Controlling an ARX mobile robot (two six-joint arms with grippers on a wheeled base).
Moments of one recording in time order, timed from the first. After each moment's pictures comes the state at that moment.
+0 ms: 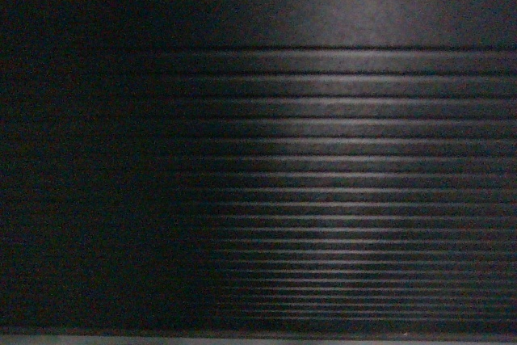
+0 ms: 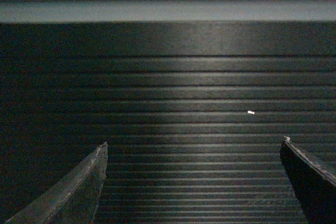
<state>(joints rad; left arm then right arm) 0.00 0.01 0.01 0.00 0.00 0.00 0.00 0.00 0.01 -0.01 0.00 0.00</state>
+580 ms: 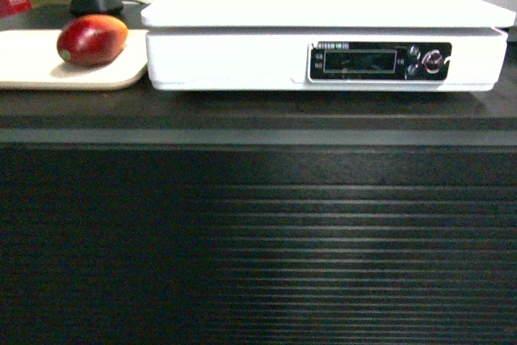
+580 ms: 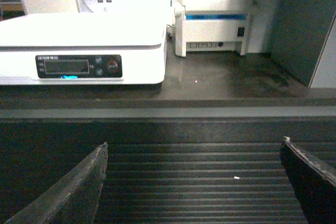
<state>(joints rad) 0.00 0.01 0.01 0.00 0.00 0.00 0.00 0.00 0.01 0.00 0.00 0.00</state>
